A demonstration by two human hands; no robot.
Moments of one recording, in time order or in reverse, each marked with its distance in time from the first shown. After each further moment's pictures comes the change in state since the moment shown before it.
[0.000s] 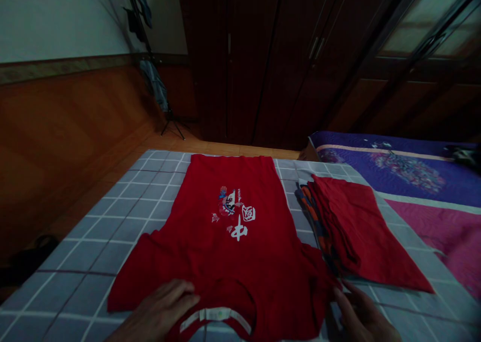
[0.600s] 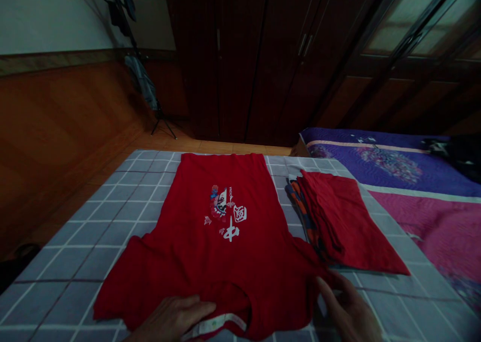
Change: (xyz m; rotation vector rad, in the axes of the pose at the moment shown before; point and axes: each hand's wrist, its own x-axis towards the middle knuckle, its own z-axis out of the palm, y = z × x) left_hand 0.032 0.021 0.027 -0.082 -0.126 0.090; right_hand -0.011 -0.014 0.004 -0.028 0.069 -0.079
